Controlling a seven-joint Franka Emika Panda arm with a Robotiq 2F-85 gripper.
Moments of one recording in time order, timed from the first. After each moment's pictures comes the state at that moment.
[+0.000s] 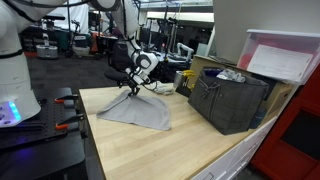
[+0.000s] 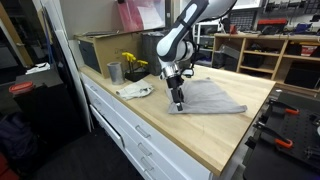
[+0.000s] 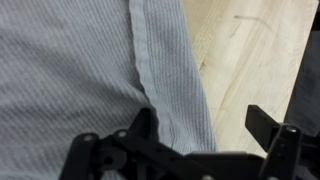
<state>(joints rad) -0.03 0.82 0.21 -1.72 0.14 2.03 -0.52</state>
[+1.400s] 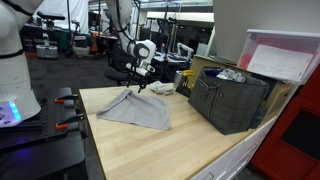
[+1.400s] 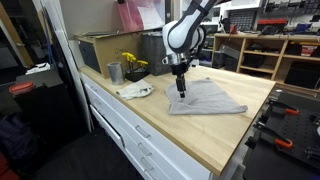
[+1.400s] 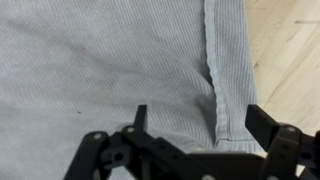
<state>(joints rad) 0.01 0.60 0.12 -1.93 -0.04 2.30 -0.44</state>
